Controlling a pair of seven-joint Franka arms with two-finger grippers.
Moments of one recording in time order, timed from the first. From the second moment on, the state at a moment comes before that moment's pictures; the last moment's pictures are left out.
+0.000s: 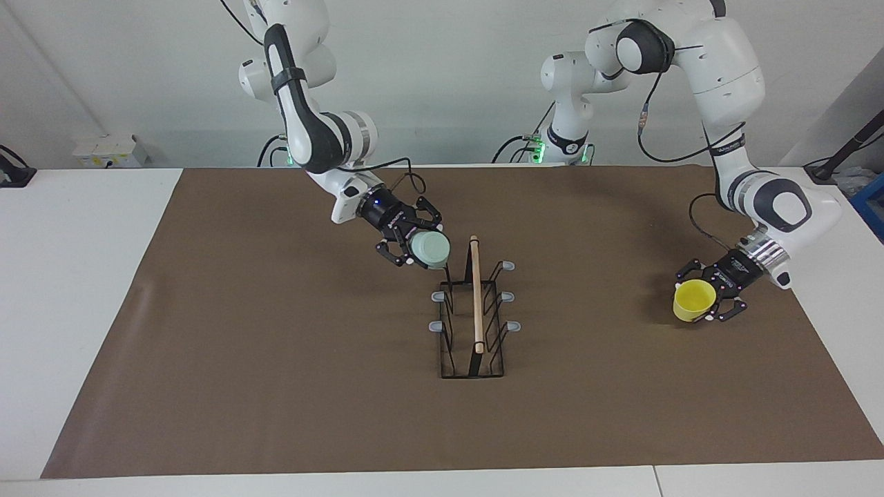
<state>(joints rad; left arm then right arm) -0.04 0.51 0.49 -1.82 -1.25 1.87 -0.83 0.42 0.09 0.07 -2.21 2.54 2.50 -2.39</state>
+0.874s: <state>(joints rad) -0.14 0.46 0.49 -1.55 -0.76 1.89 -0.85 0.44 0.14 0.06 -2.17 2.54 2.51 -2.53</state>
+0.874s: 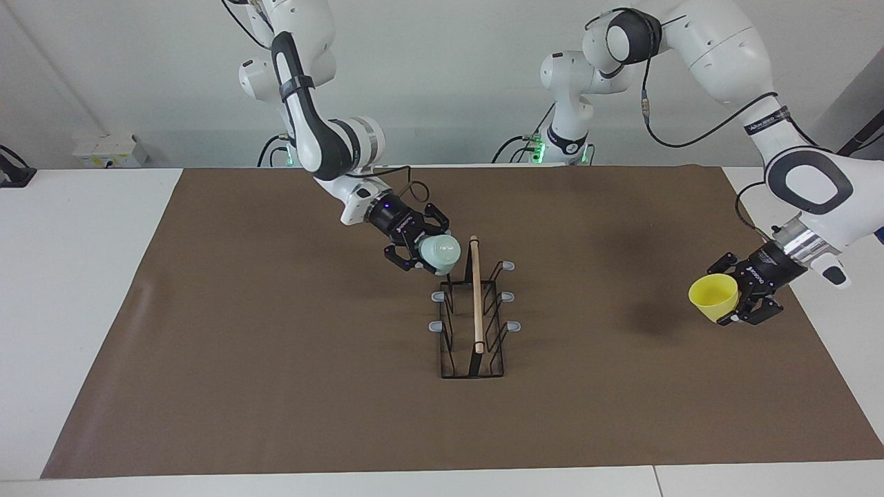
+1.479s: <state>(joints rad) -0.18 0.28 0.23 -1.55 -0.26 1.90 -0.87 0.44 0.20 0.06 -2.15 2.54 2.53 -2.57</state>
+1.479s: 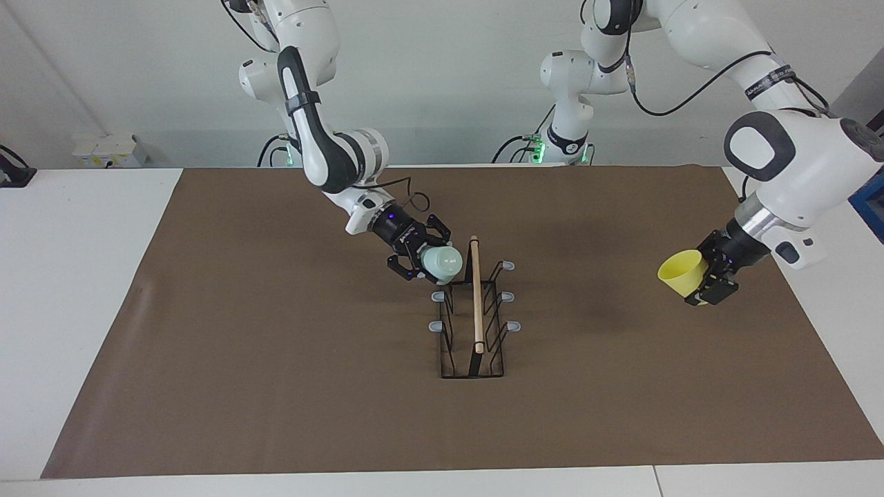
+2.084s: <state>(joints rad) -0.18 0.18 -0.16 -1.76 0.25 2.15 -1.16 0.44 0.19 0.06 -2.14 2.55 2.54 -2.57</state>
